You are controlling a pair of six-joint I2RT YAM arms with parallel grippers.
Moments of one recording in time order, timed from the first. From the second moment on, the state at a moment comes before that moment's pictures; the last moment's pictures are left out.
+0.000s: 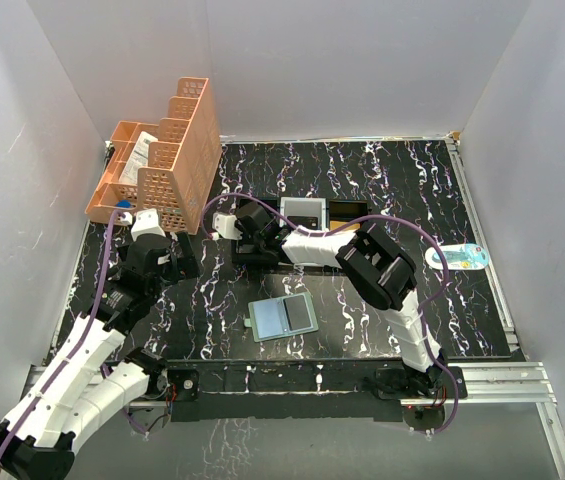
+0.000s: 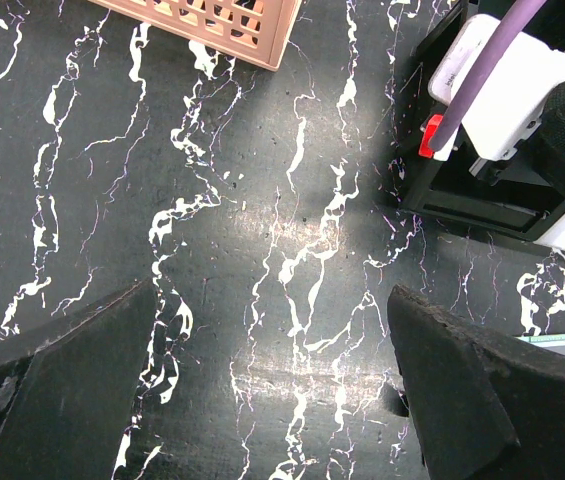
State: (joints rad) left arm -0.46 0.73 0.78 -0.74 -0.43 -0.48; right arm 0.85 2.16 1.46 0.05 0.32 -0.88
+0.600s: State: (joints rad) left arm -0.46 0.74 0.78 -0.74 -0.43 -0.48; right arm 0.84 2.16 1.46 0.06 0.28 -0.86
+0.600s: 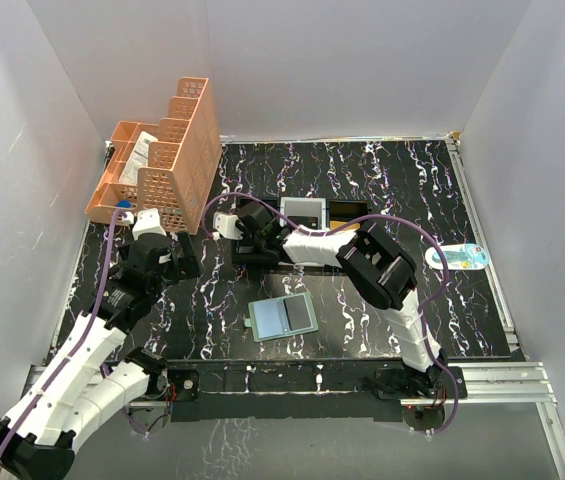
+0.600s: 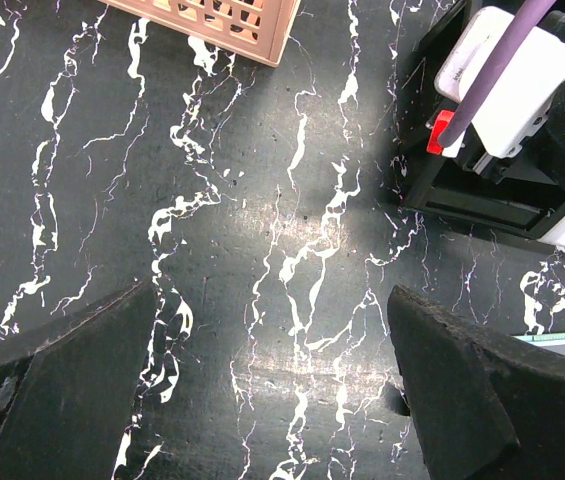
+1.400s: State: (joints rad) left arm -0.46 0.76 0.78 -0.74 -0.40 -0.47; right arm 0.83 2.16 1.46 0.06 0.29 -0.78
